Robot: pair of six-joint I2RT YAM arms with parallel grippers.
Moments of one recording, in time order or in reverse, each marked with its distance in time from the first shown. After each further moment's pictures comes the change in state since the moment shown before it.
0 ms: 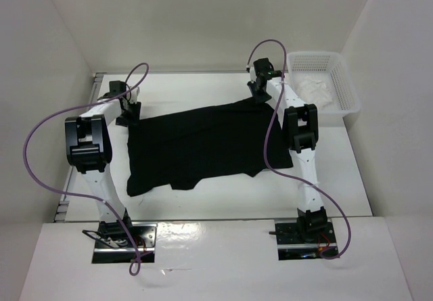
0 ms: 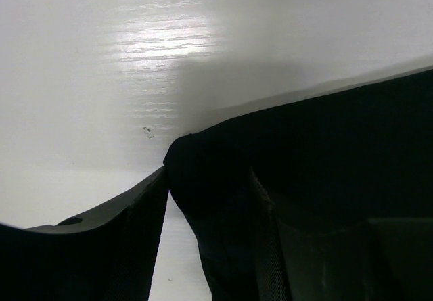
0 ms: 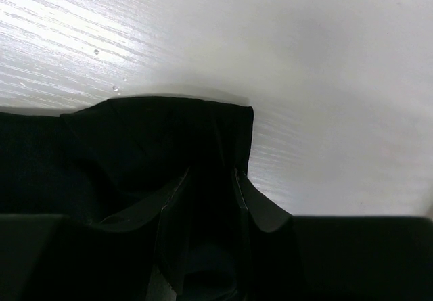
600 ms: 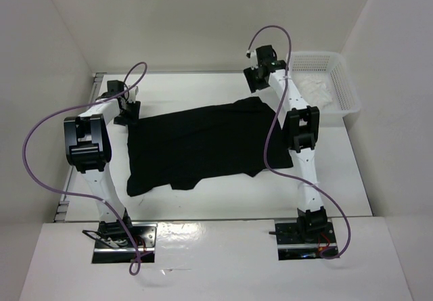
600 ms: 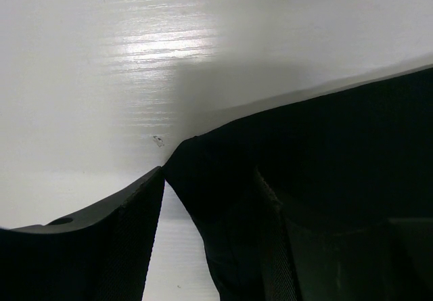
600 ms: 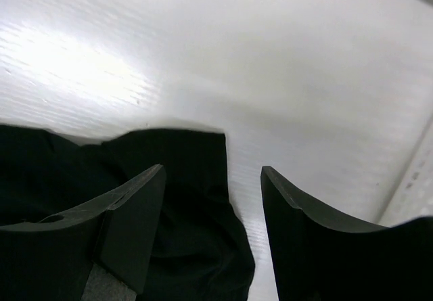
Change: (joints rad) left arm 0.017 0.013 0.016 0.006 0.020 0.023; right arm 0.000 0.014 0.205 -0.077 -0.053 -0.010
